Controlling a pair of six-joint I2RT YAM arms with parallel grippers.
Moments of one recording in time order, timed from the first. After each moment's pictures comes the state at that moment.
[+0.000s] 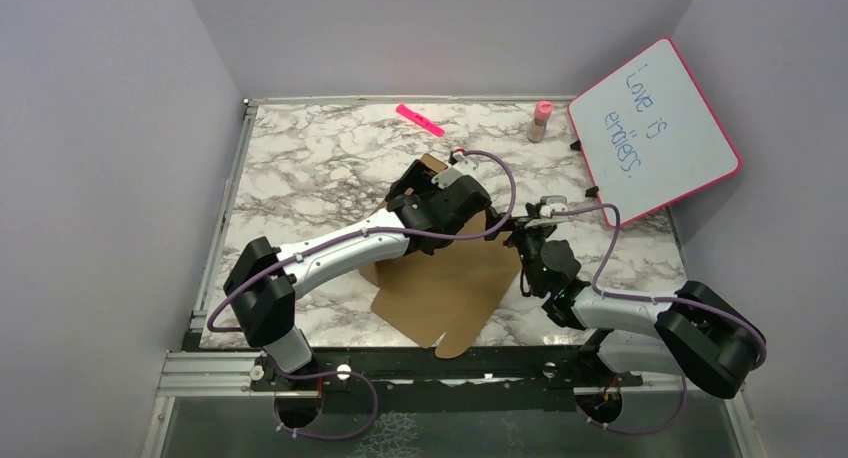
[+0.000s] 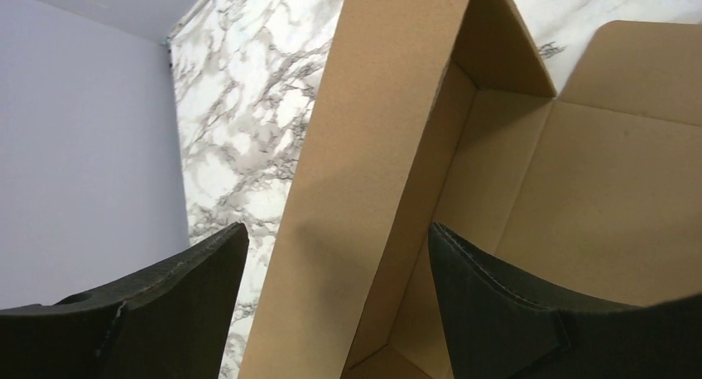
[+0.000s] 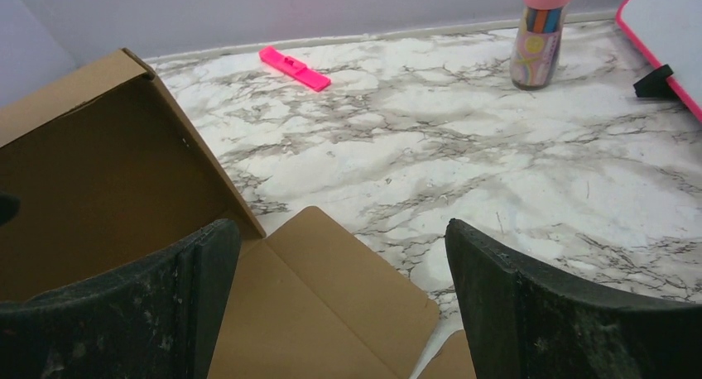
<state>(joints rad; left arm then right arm) -1.00 1.62 1.36 -0.65 -0.91 -0.08 0.77 1.23 0.24 1.05 0.59 0.16</state>
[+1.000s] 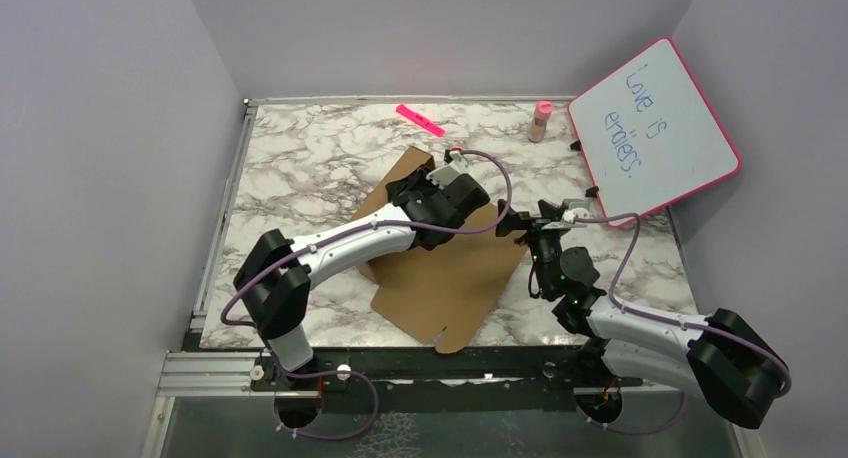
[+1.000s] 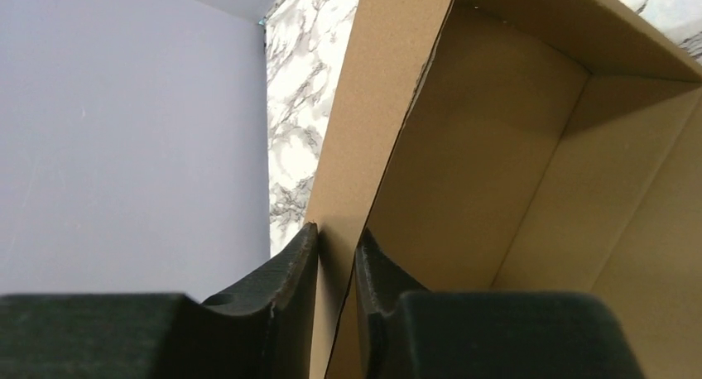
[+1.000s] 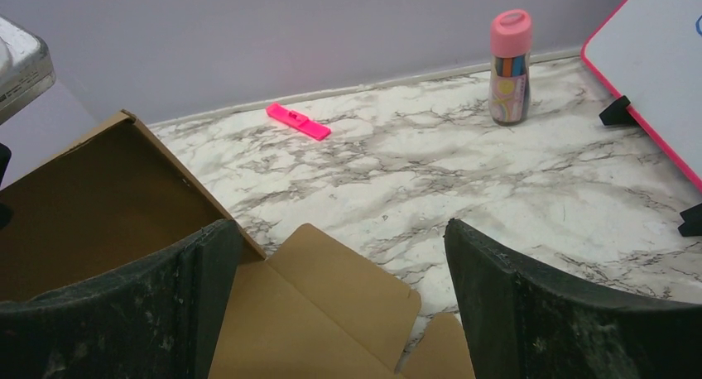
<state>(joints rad) -0.96 1.69 1.36 -0.66 -1.13 -0.03 0.77 1.04 0.21 1.02 0.64 0.15</state>
